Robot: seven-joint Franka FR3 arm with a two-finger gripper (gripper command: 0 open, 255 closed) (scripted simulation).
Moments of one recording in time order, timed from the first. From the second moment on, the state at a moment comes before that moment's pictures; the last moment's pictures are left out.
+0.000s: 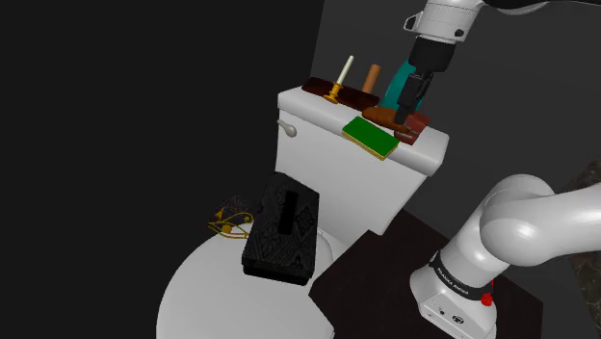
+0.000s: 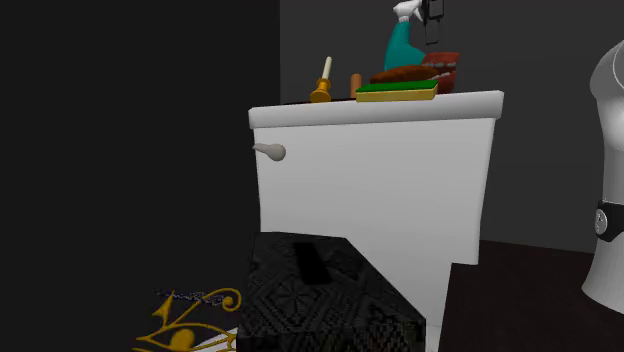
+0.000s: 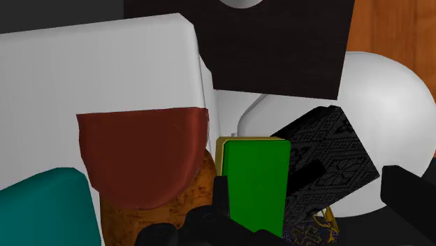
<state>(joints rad) 0.02 -0.83 0.04 -2.40 0.04 1.54 -0.11</state>
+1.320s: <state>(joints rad) 0.10 -0.27 0.09 -2.44 0.10 2.11 -0.23</state>
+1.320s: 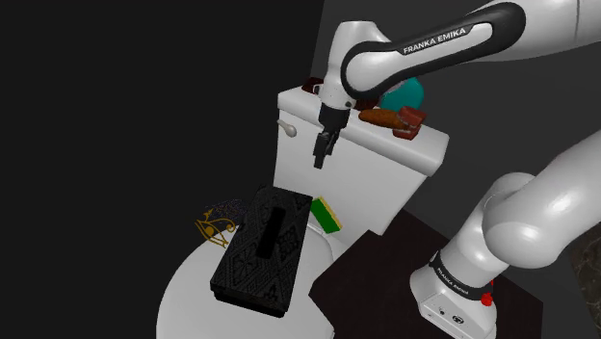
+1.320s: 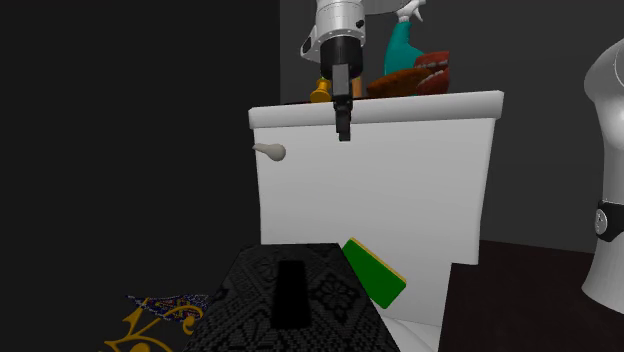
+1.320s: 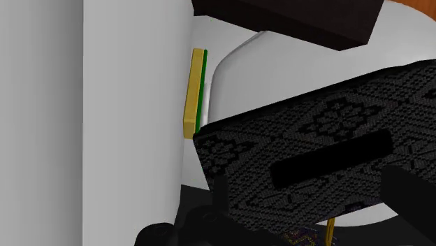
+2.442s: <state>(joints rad) 0.18 0.39 0.16 -2.10 0.08 2.42 -0.30</state>
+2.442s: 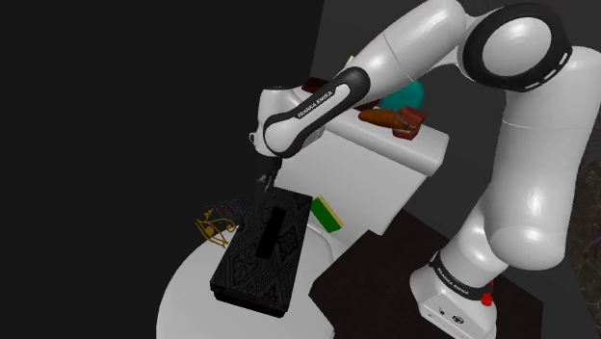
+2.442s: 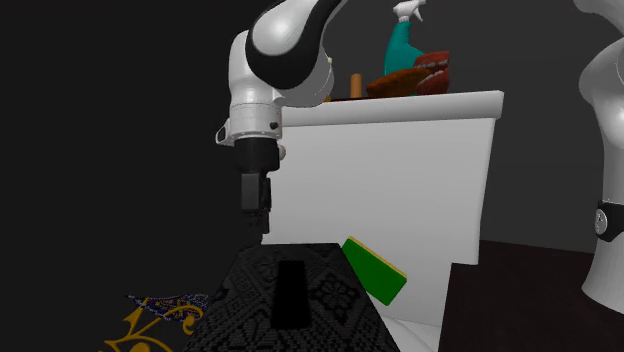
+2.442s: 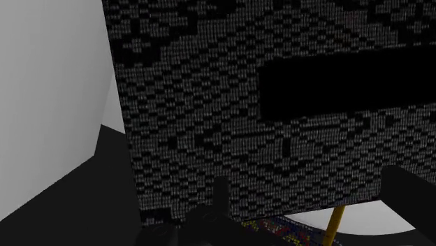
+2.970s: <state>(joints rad) 0.22 0.64 0.16 -1.86 0.05 2.45 -0.32</state>
